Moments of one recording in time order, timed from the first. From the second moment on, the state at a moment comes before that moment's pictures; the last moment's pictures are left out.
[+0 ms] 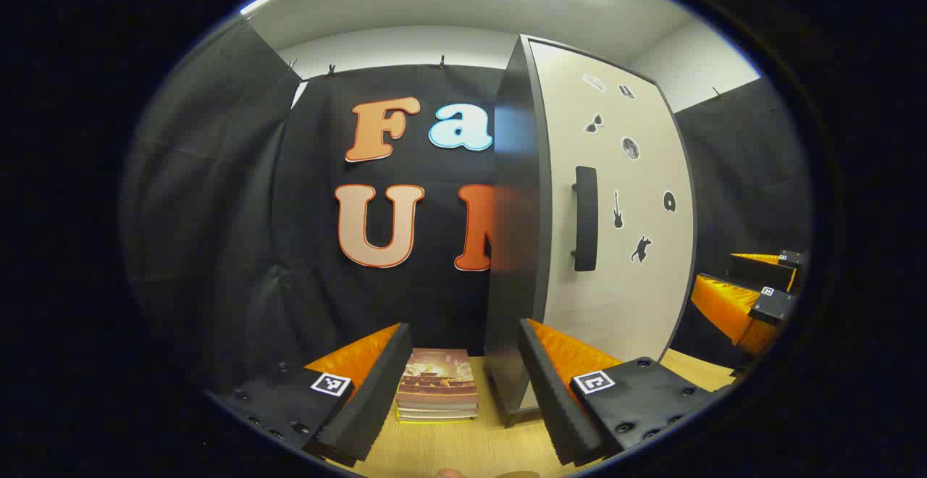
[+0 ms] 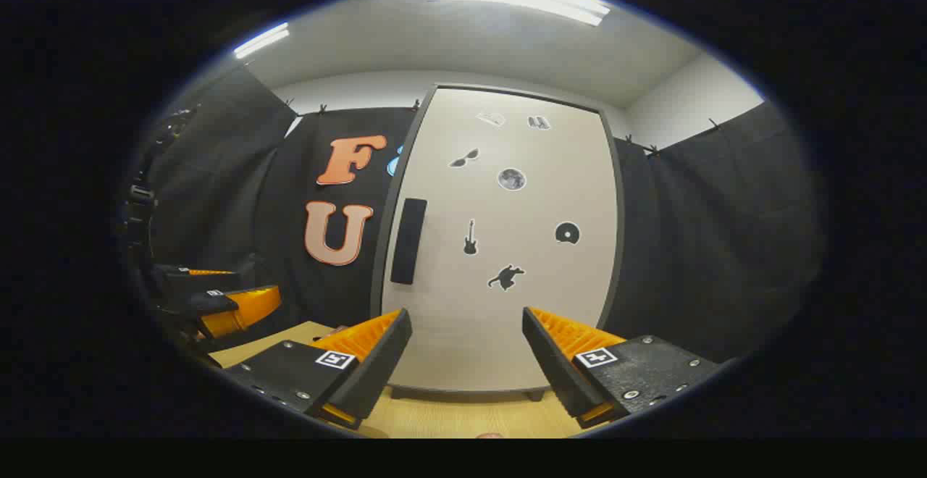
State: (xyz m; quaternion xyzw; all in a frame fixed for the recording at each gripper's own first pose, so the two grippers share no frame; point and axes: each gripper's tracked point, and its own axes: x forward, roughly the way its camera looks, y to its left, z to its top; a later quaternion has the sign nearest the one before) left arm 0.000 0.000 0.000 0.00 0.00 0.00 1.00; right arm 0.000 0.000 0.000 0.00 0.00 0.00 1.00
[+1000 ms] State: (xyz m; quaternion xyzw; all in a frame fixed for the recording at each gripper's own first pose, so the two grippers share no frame) left arm 0.012 0.039 -0.012 0.01 0.01 0.01 1.00; right arm 0.030 0.042 -0.015 0.03 0.03 0.01 1.00
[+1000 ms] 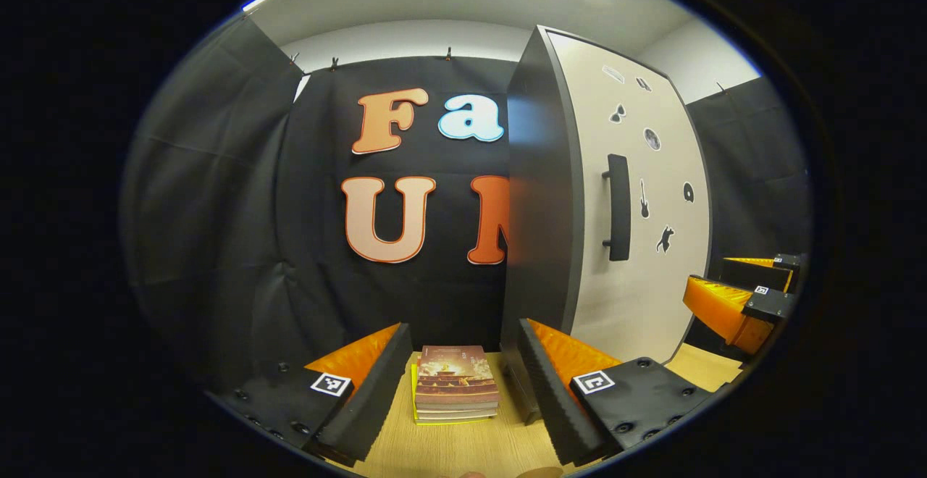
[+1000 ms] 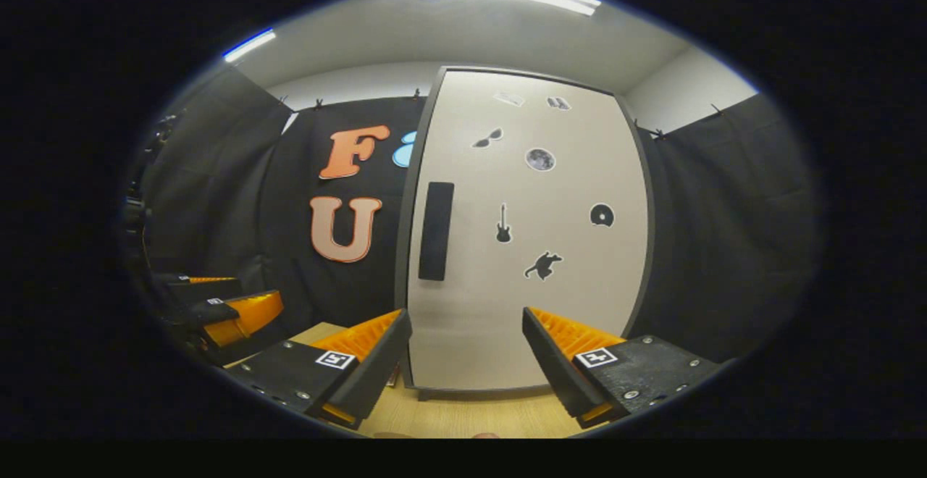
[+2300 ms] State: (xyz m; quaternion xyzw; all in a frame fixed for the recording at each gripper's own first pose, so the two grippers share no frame) left arm 0.005 0.136 -0.044 0.01 0.04 0.07 1.00; right arm 0.170 0.082 0.022 0.02 0.01 -0.02 1.00
